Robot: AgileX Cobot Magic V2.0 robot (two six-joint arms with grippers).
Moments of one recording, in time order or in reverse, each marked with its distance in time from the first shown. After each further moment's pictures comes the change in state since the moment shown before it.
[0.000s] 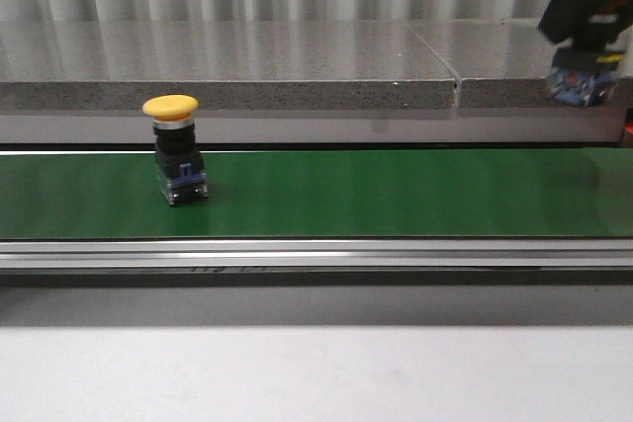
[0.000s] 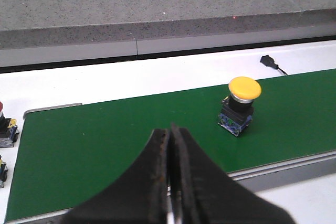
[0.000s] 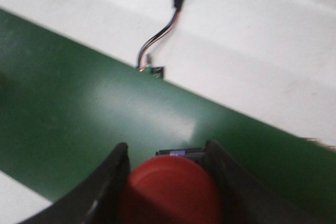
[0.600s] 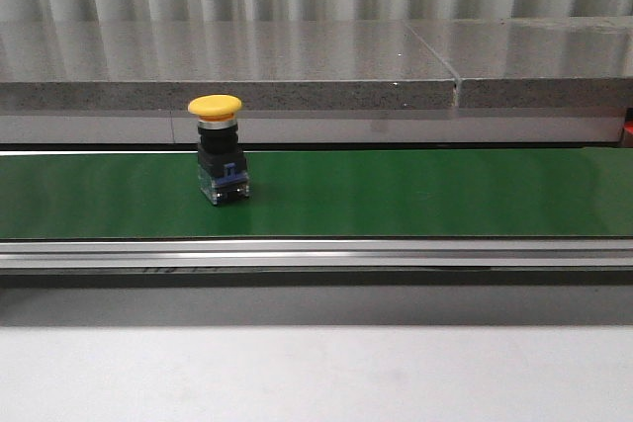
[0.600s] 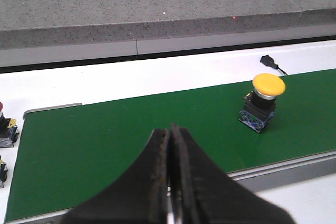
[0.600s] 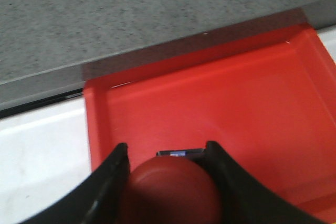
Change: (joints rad) left arm 0.000 0.000 0.000 0.000 0.000 0.000; right arm -0.572 0.150 -0.149 0.002 -0.264 0.052
